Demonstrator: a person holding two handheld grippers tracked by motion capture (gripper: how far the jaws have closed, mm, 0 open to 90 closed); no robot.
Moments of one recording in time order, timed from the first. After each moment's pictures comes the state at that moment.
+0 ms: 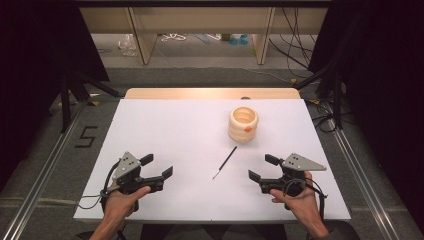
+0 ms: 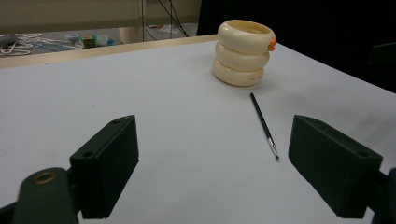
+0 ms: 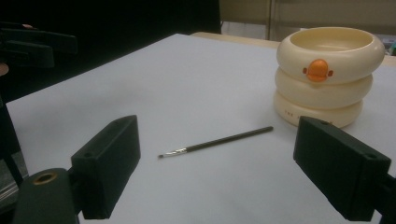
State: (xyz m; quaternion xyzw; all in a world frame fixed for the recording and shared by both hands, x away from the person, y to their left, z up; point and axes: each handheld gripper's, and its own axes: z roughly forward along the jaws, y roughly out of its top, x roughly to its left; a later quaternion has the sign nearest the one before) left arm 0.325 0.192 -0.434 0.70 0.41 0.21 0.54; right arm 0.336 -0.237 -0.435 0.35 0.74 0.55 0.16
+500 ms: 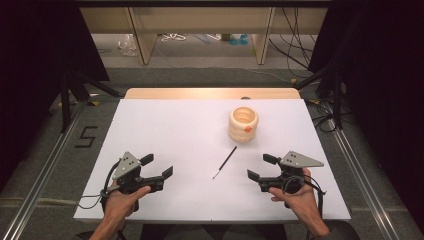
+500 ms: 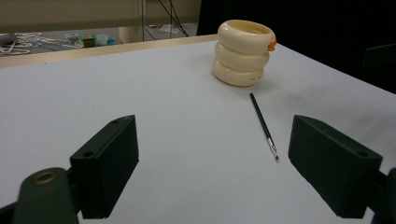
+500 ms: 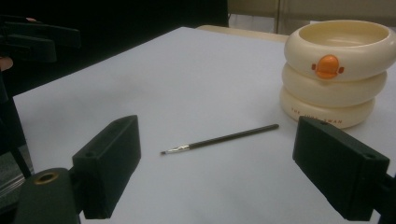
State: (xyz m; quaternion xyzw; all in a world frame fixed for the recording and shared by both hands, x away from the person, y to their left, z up) left arm 0.325 0.192 -0.434 0.70 0.41 0.21 0.54; right arm 0.344 -0.236 -0.435 0.34 0.75 0.54 0.15
